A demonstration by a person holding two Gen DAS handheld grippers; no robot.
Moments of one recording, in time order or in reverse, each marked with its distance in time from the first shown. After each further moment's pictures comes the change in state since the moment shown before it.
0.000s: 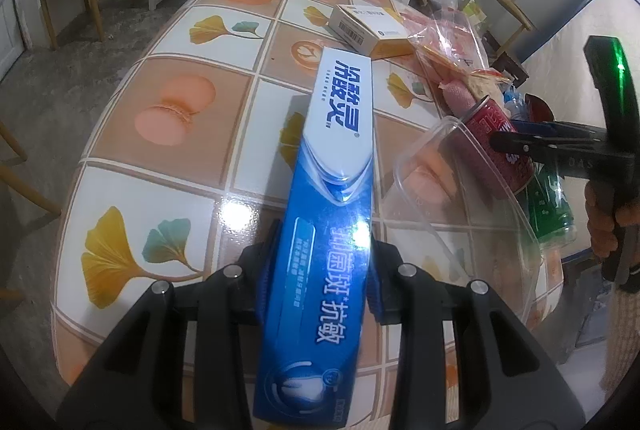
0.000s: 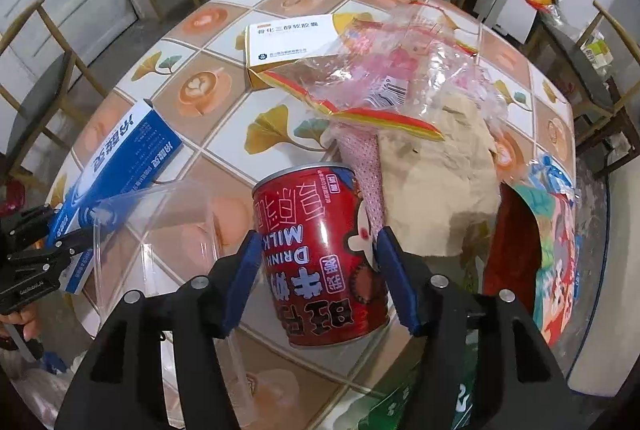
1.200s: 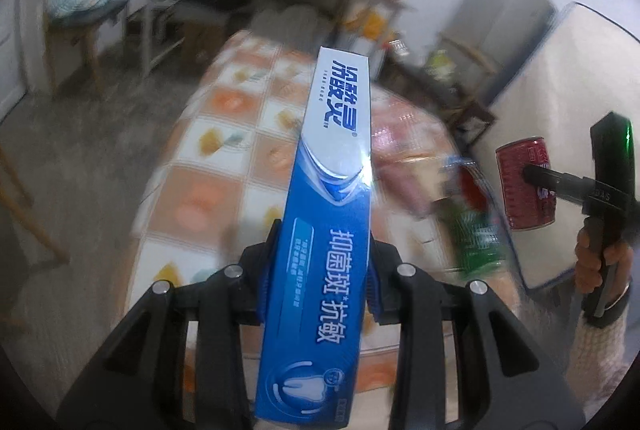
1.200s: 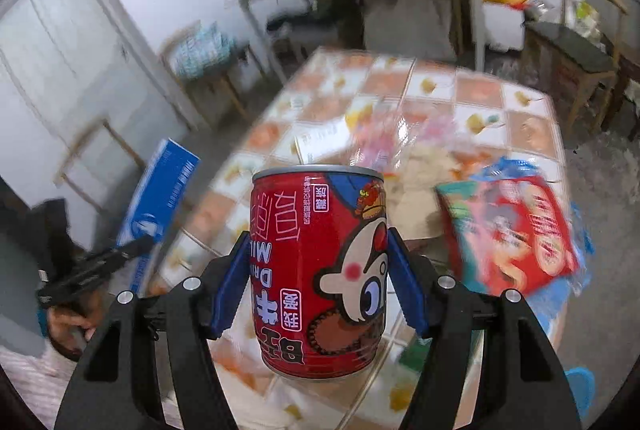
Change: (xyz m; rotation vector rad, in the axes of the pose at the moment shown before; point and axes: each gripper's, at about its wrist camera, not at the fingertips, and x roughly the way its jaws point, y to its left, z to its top) left arm -0.120 -0.035 0.018 0.077 -0.239 -0.081; right arm -0.155 -0.054 -0.074 0.249 -0.378 0.276
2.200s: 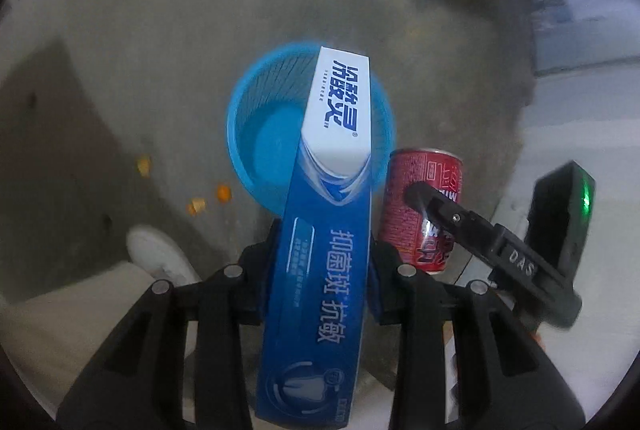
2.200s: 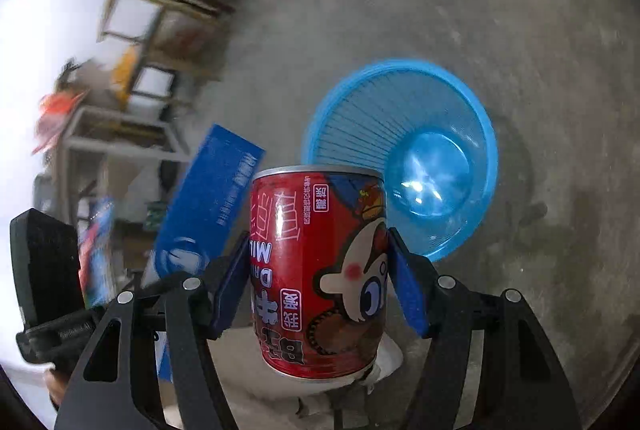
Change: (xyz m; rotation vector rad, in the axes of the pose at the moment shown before) left arm 0.389 -0.537 -0.261 0.542 1.078 -0.280; right arm -0.137 -0.410 -0.431 1.326 -0.206 -0.324
